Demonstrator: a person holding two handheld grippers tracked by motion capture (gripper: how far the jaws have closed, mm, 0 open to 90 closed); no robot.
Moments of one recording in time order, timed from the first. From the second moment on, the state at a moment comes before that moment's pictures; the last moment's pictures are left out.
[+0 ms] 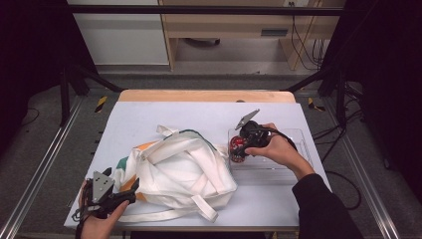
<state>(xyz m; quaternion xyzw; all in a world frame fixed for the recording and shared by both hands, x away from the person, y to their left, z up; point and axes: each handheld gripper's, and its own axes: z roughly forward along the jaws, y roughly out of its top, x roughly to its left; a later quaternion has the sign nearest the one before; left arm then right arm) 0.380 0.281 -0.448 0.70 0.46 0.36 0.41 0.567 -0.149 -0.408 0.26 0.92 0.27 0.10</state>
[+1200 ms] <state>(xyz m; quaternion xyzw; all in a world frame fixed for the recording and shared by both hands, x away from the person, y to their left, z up) 0.380 0.281 -0.448 0.70 0.46 0.36 0.41 0.557 -0.158 -0.396 0.27 0.92 0.26 0.11</state>
